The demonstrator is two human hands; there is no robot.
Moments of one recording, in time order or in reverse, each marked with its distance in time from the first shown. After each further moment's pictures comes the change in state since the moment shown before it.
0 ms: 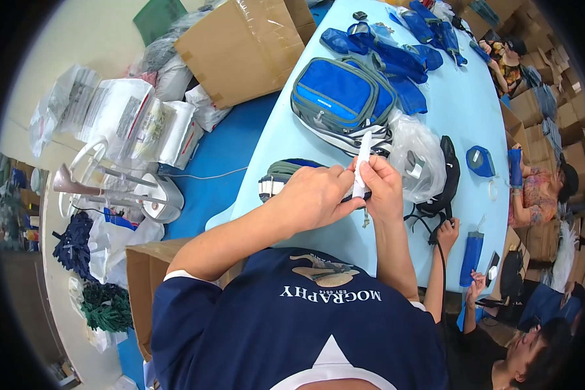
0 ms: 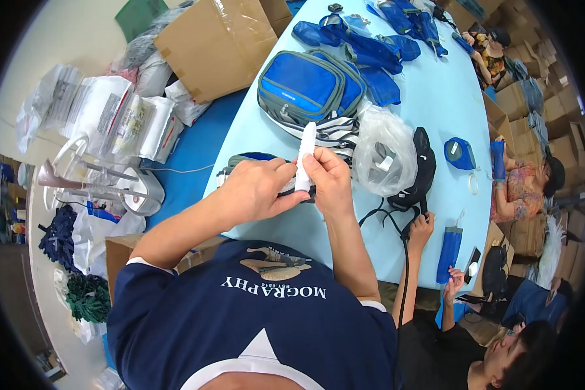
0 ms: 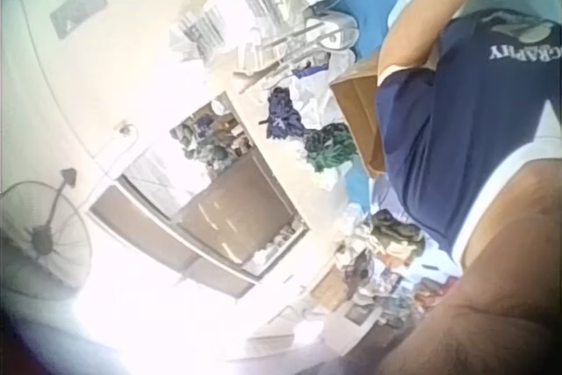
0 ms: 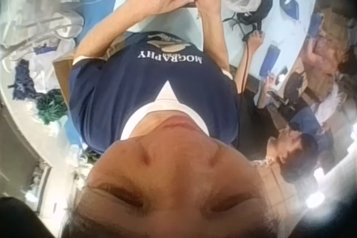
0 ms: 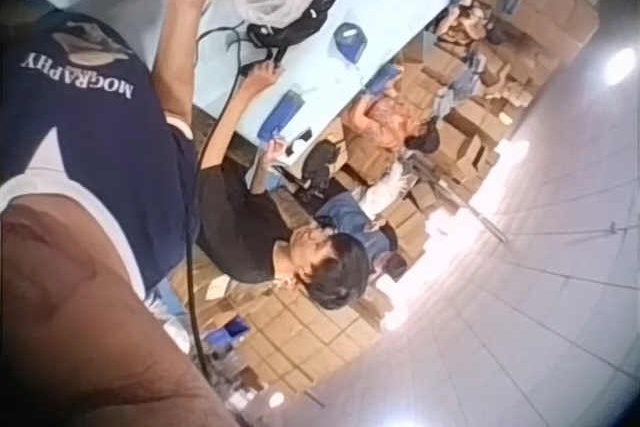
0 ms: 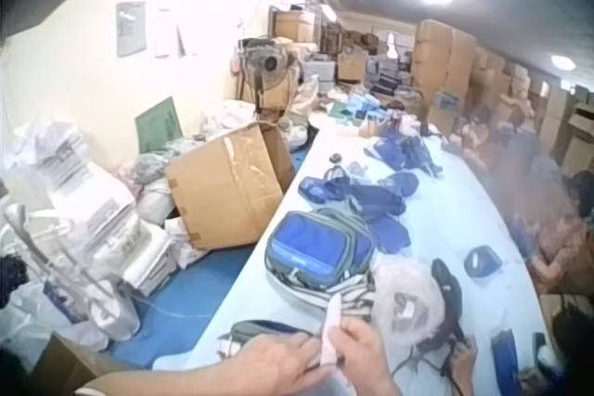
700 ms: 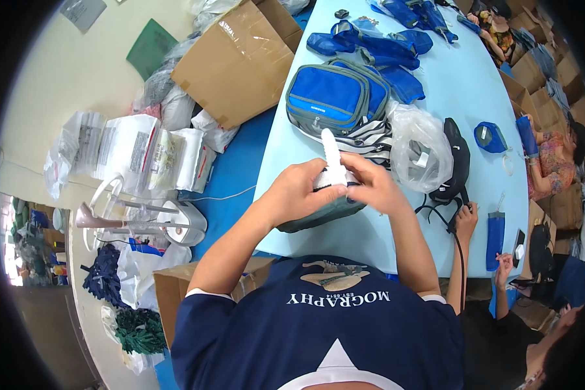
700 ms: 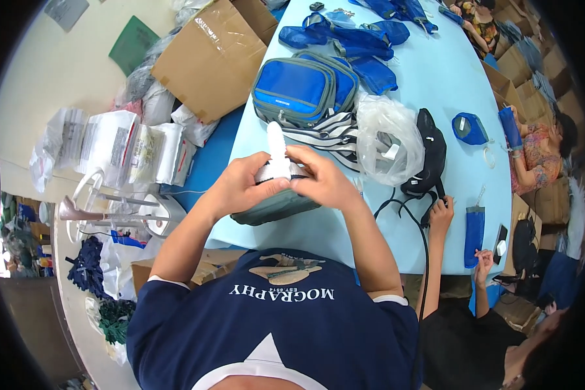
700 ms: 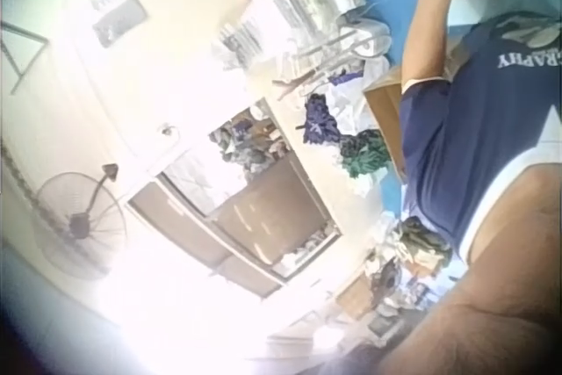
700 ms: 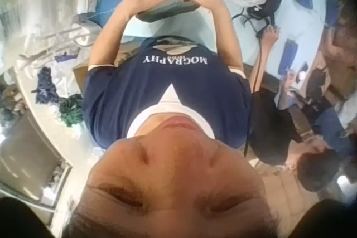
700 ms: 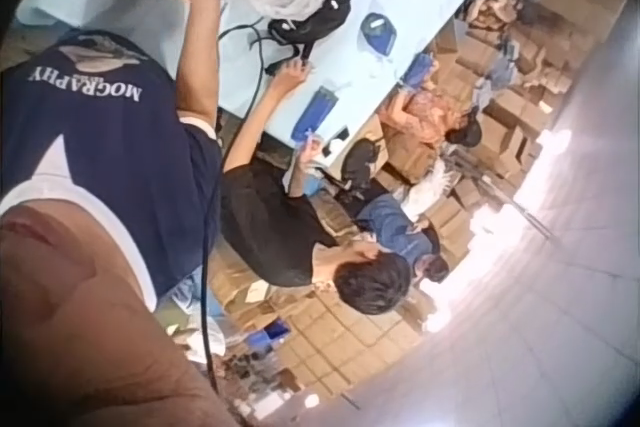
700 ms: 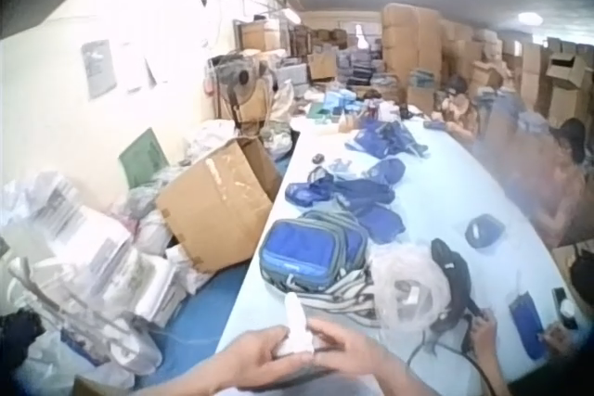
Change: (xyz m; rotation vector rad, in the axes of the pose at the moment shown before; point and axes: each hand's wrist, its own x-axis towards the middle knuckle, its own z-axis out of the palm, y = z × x) left_hand 0.005 -0.016 -0.011 -0.537 -0.067 -0.313; right_hand 0.007 -0.007 -0.018 -0.489 -0.286 -0.192
